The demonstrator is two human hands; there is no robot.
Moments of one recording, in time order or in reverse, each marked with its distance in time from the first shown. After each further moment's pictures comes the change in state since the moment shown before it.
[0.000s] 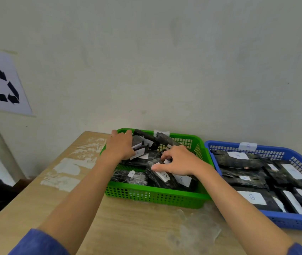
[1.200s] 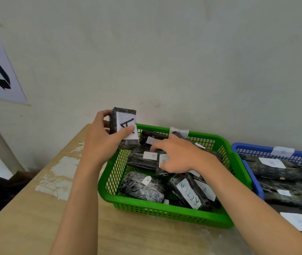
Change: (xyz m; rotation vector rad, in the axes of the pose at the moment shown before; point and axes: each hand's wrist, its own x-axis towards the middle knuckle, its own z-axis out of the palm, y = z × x) left_hand -0.016 -0.065 -0.005 -1.169 0.454 -0.092; right_hand 0.066 -0.046 -0.002 -0.188 -0.135 -0.131
